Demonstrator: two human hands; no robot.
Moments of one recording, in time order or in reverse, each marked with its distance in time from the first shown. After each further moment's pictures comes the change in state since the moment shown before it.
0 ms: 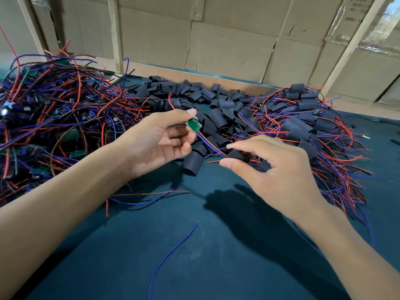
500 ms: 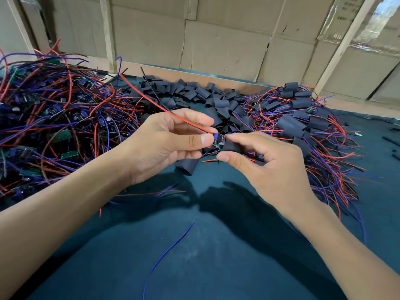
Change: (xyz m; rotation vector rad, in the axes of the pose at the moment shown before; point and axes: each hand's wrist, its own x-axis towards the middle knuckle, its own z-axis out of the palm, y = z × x) left_hand -0.005 -0.012 0.009 0.230 -0.267 0.251; right_hand 0.003 0.000 0.001 0.176 0.034 0.064
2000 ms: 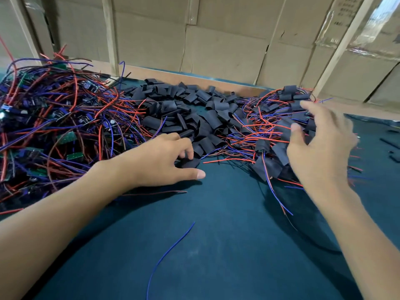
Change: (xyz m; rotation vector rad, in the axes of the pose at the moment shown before) left_hand 0.006 -0.021 -0.037 1.425 -0.105 0.044; right_hand 0.021 0.043 -0.047 -0.596 0.347 0.232
